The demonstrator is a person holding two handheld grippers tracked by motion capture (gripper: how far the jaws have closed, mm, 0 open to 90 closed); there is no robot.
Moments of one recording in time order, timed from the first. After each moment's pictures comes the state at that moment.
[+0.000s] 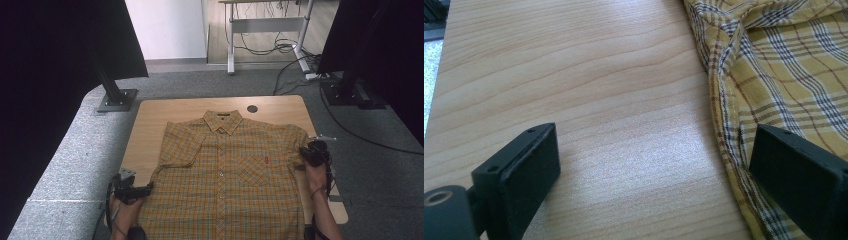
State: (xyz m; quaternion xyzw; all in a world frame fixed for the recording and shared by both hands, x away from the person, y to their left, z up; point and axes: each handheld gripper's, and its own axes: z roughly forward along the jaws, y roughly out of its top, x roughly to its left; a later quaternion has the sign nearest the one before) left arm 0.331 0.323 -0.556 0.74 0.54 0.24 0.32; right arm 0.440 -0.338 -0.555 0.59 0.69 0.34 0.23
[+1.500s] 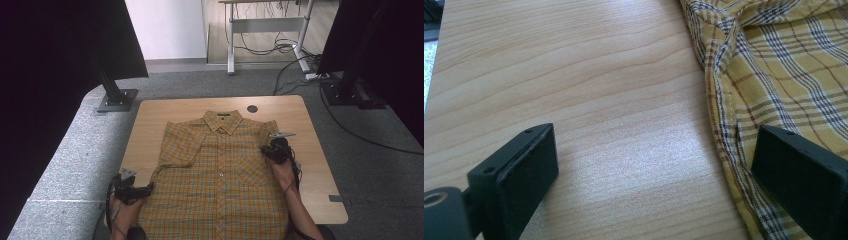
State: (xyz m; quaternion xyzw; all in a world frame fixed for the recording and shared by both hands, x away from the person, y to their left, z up) left arm 0.331 0.322 -0.556 0.74 0.54 0.24 0.32; right arm 0.460 -0.222 -0.550 0.49 0.77 0.38 0.16
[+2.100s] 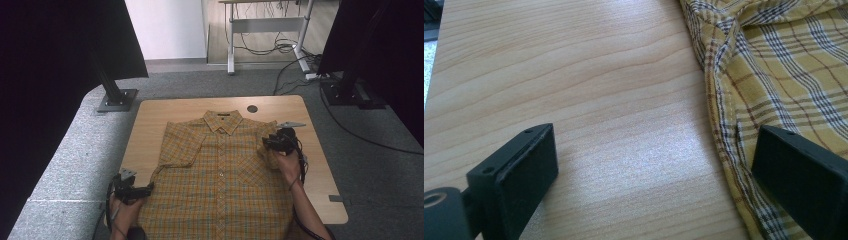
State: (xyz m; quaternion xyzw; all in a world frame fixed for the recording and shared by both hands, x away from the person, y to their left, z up) left arm 0.331 0.322 -0.556 0.74 0.54 0.24 0.32; right arm 0.458 -0.233 -0.499 0.48 0.75 0.42 0.18
